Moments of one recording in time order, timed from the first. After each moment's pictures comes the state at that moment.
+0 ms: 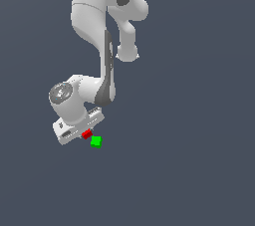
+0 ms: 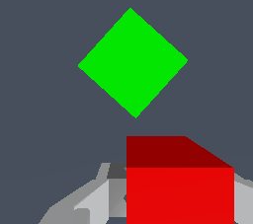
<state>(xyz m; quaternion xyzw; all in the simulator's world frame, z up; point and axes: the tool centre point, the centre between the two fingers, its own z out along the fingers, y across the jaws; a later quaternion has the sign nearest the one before) 0.051 -0.194 0.037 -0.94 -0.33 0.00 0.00</state>
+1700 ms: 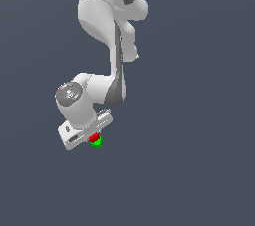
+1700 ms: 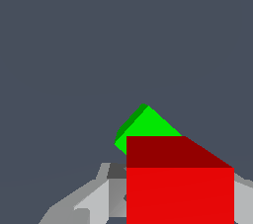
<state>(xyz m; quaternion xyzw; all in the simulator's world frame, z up) 0.082 -0.150 0.070 -0.94 -0.33 0.00 0.00</state>
